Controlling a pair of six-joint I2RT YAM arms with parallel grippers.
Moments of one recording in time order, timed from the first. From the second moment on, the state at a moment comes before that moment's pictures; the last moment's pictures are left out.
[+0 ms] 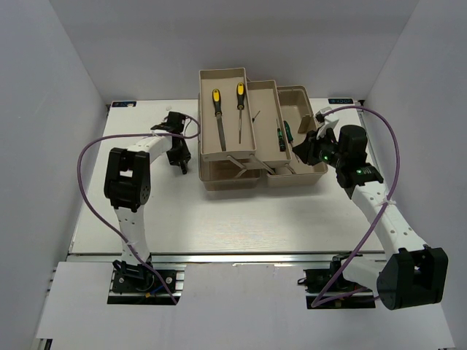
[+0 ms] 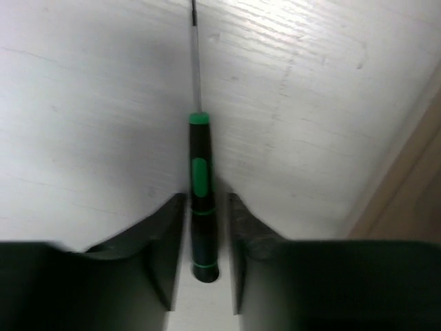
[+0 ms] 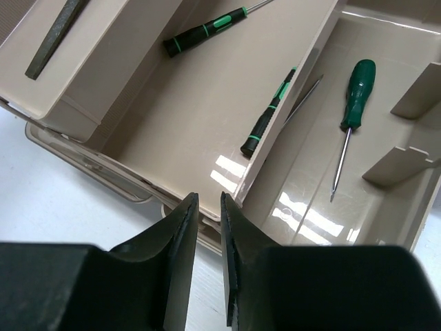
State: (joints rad) left arm -0.21 2.08 1.51 -0.58 -0.15 -0.50; right arm 0.19 1.15 0.91 -0.12 -0.48 0.03
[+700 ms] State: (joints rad) left arm -0.07 1.45 1.36 -0.43 0.15 -0.57; right arm 0.18 1.15 0.91 -0.14 -0.72 -0.11
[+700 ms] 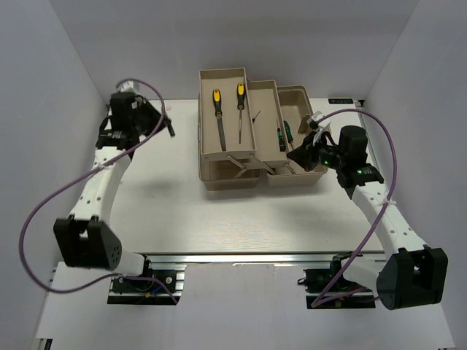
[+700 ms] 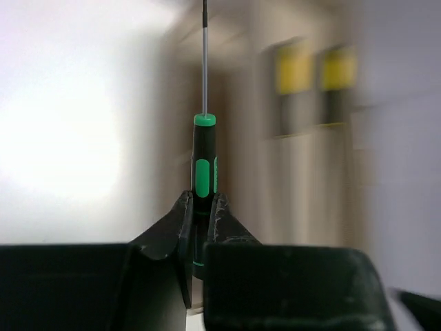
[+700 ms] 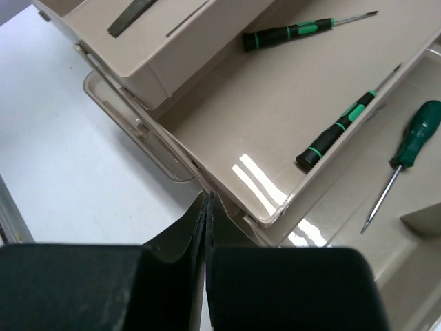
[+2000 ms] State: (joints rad) left arm -0.46 1.78 1.87 -0.42 0.20 -0.61; right arm 0.47 1.28 1.11 -0.57 -1.04 -1.04
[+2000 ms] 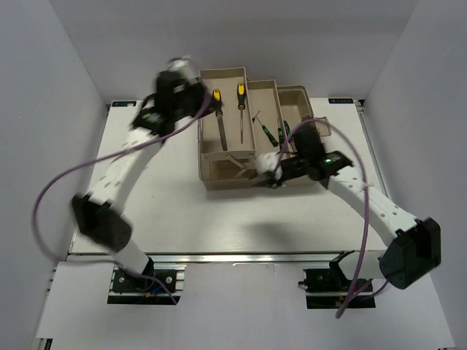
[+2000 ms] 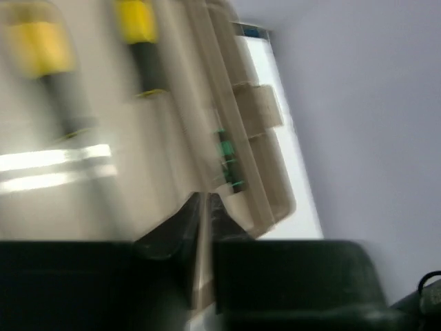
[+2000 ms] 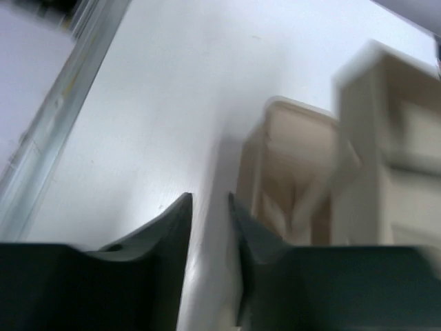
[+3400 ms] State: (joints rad) left arm -0.03 1.44 0.46 0.12 0.51 -0.94; right arm 0.91 1.51 1.12 -0.15 -0.39 -0.64
